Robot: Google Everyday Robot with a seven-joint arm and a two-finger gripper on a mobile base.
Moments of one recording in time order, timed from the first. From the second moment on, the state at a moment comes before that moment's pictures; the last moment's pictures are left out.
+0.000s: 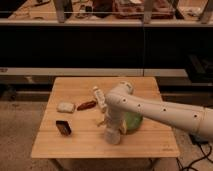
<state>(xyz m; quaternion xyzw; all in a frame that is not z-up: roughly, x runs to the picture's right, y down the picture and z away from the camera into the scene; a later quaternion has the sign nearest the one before) 0.035 0.199 0.756 -0.26 -0.26 -0.55 0.75</state>
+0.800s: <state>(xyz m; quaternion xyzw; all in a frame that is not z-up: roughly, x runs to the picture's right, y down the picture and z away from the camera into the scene) 0.017 0.204 0.739 -0.22 -0.29 -0.56 0.74</state>
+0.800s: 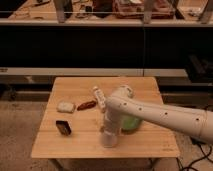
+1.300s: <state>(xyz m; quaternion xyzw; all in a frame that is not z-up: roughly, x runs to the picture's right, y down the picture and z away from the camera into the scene) 0.000 0.119 0.661 -0.16 -0.27 -0.60 0.74</state>
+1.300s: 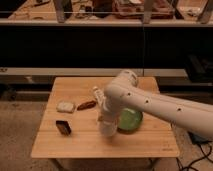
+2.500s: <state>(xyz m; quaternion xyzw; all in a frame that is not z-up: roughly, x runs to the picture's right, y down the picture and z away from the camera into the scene) -0.159 0.020 0.601 -0.10 -0.34 -0.65 0.67</state>
